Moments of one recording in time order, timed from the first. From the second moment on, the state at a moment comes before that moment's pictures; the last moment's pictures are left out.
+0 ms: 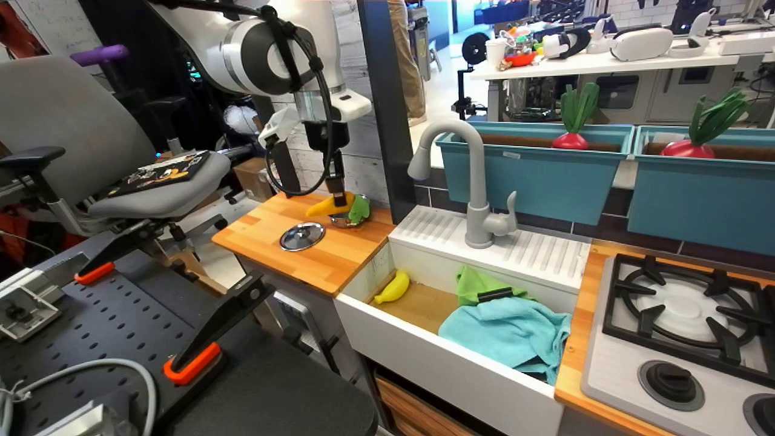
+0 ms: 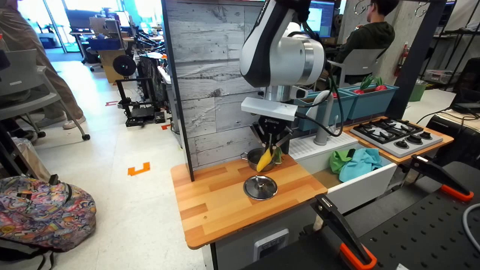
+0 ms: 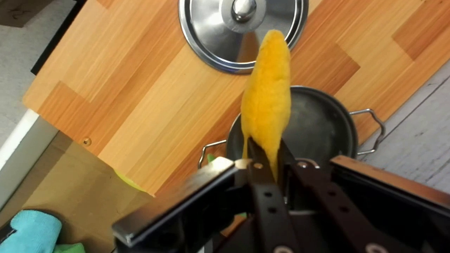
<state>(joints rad) 0.16 0.97 -0.07 -1.63 0.22 2.55 0.73</state>
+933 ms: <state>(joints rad) 0.15 1.00 -0.05 -1.59 0.22 2.55 0.77</state>
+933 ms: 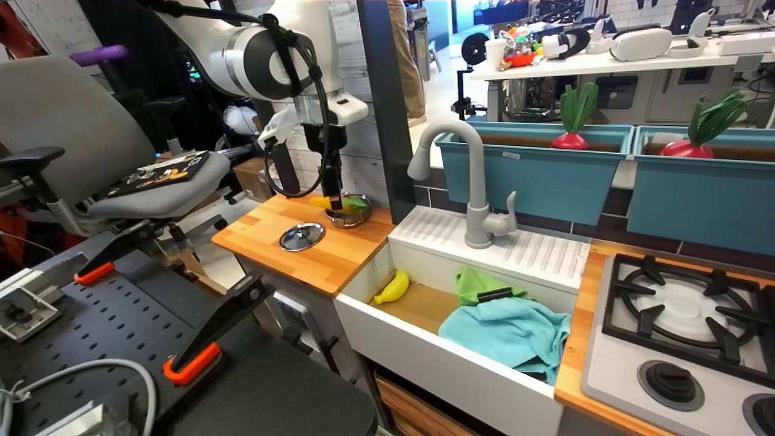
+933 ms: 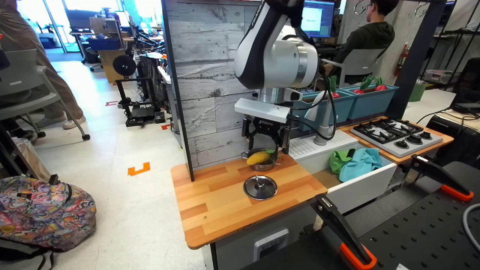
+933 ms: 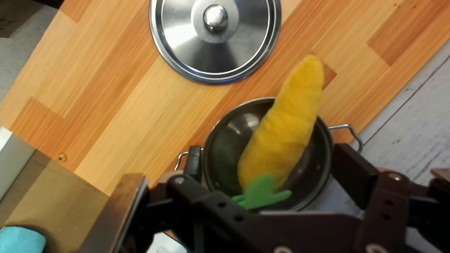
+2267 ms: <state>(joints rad) 0.51 0.60 -0.15 -2.02 -0.23 2.48 0.78</state>
